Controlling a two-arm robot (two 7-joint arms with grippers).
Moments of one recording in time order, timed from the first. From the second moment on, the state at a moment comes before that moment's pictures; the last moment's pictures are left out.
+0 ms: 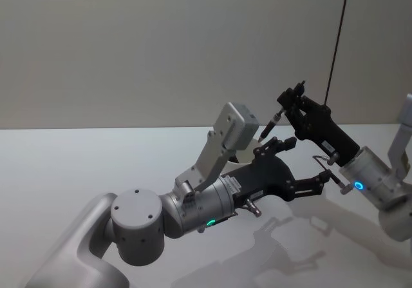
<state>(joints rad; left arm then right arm) -0.46 0.17 0.49 -1.36 -0.25 0.07 -0.62 0.79 0.11 -0.31 -0.46 0.84 -0.53 1.13</state>
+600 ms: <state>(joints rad) -0.46 0.17 0.49 -1.36 -0.25 0.07 -0.62 0.77 0.09 -0.31 -0.48 0.89 -0.51 1.06</state>
